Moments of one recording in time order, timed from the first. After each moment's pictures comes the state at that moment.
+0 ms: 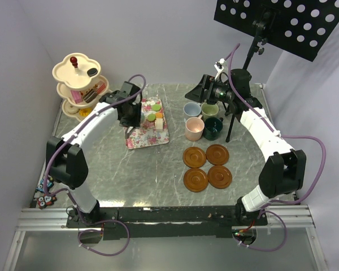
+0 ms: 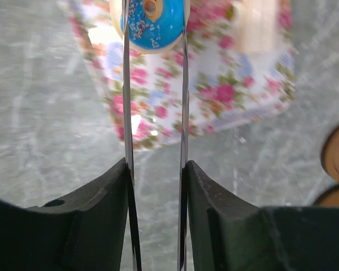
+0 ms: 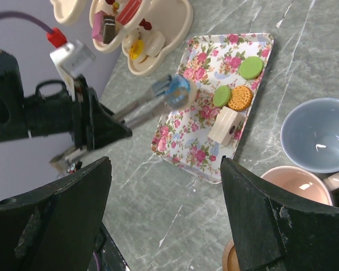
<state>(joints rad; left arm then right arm) -0.43 1.71 1.54 -0.89 -0.10 -0.33 0.19 1.54 1.38 -0.20 -0.67 0.49</state>
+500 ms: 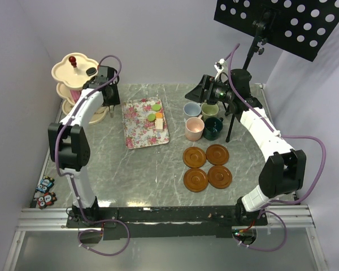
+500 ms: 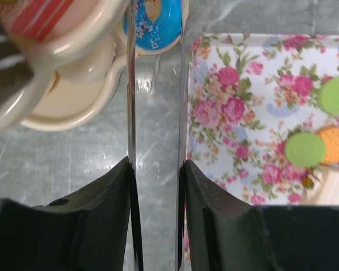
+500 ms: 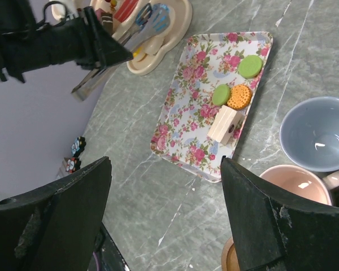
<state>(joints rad) -0.16 1.90 1.73 -0.71 -0.21 -0.30 0.19 1.54 1.38 -0.20 -0.67 0.48</state>
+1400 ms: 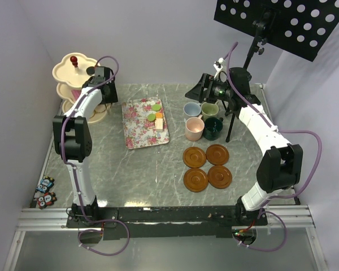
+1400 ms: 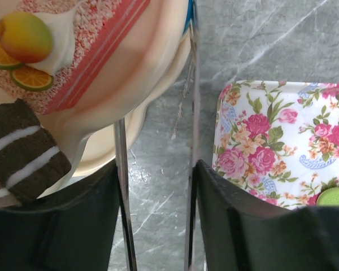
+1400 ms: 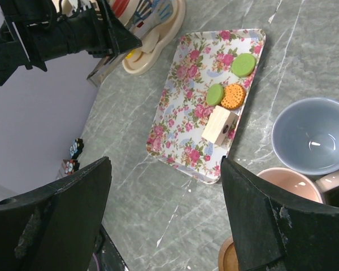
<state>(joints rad) -0.08 2.08 1.81 -0.60 -0.21 -0.24 0.18 1.59 1.43 -0.22 -0.67 0.48</state>
